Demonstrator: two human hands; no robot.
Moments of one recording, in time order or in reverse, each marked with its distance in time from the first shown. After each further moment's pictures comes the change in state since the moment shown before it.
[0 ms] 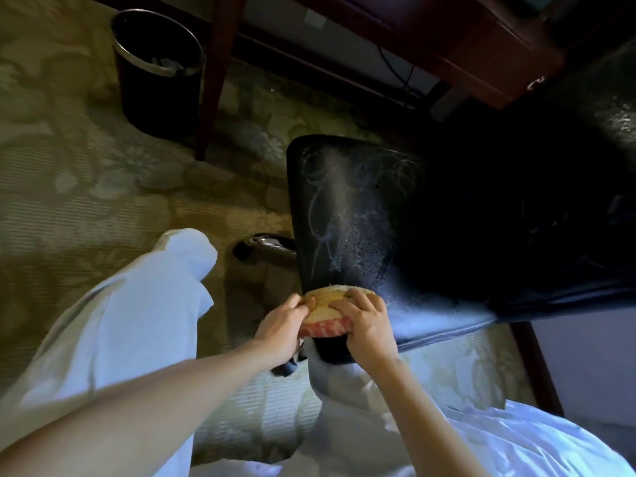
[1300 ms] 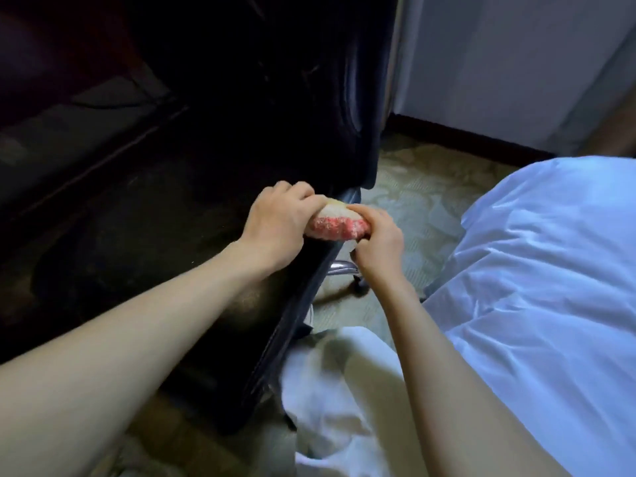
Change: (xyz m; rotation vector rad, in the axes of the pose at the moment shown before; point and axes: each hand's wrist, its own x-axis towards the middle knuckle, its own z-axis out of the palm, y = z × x) left_hand 0.118 0.300 0.095 0.858 0.025 1.126; right_hand -0.069 0.234 -0.010 0.805 0.909 0.844
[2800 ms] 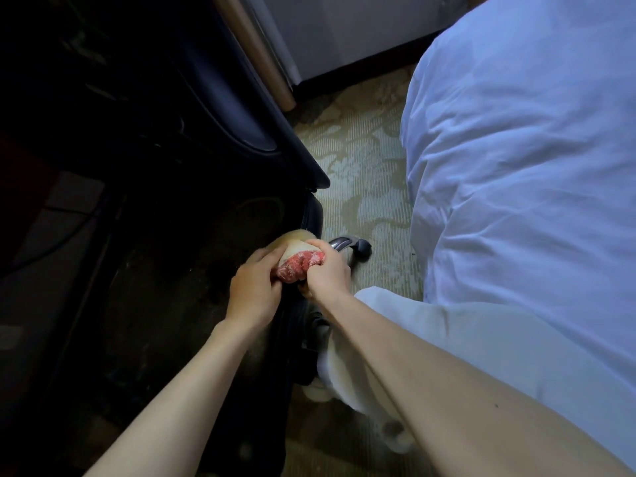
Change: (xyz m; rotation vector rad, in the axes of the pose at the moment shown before) left_hand -0.033 -0.002 0.044 -0.259 -0.342 -0.079; right_hand -0.061 -0.007 0.048 0.533 0.083 0.761
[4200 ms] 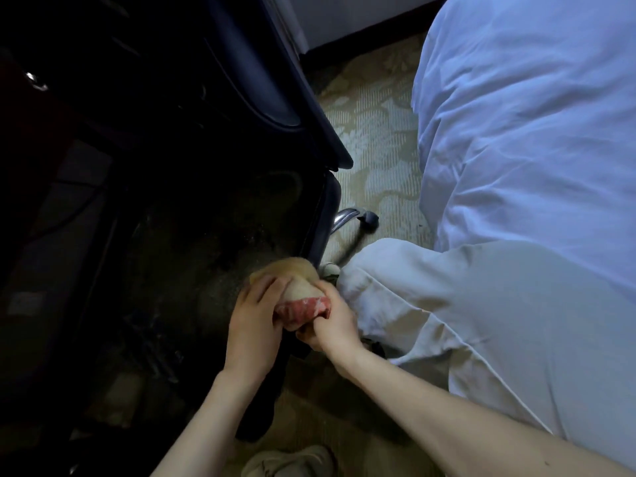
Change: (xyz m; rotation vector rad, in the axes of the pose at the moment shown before) left_hand -0.115 -0.028 0.003 0.146 -0.016 -0.007; right_hand -0.103 0.083 0.016 0.098 -0.215 0.044
